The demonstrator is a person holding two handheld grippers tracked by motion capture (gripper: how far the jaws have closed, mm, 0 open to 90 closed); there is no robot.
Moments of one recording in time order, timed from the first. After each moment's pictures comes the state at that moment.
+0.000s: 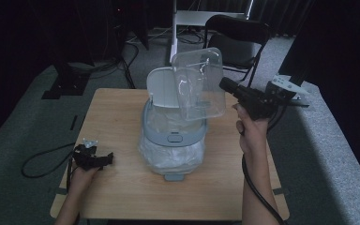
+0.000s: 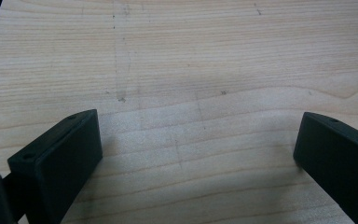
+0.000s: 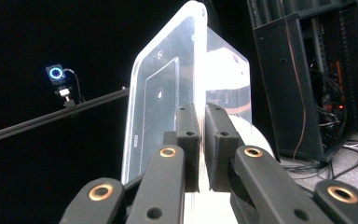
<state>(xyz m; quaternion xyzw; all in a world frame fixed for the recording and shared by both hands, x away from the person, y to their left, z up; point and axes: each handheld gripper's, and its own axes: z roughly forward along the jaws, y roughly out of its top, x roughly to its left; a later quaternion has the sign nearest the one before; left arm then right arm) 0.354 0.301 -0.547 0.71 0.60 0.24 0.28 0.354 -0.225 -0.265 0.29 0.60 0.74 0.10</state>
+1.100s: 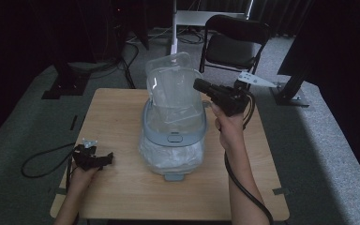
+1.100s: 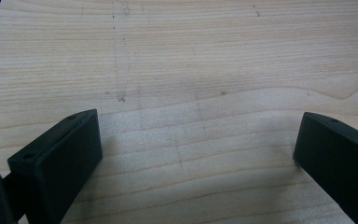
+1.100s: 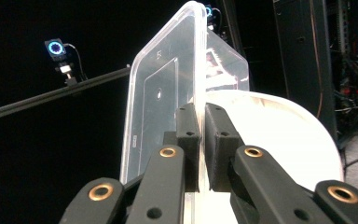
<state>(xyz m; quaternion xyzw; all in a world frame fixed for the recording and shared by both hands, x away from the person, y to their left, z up) 0.354 0.302 -0.547 0.71 0.60 0.24 0.29 0.378 -0.170 -0.276 0.27 0.64 0.72 0.08</state>
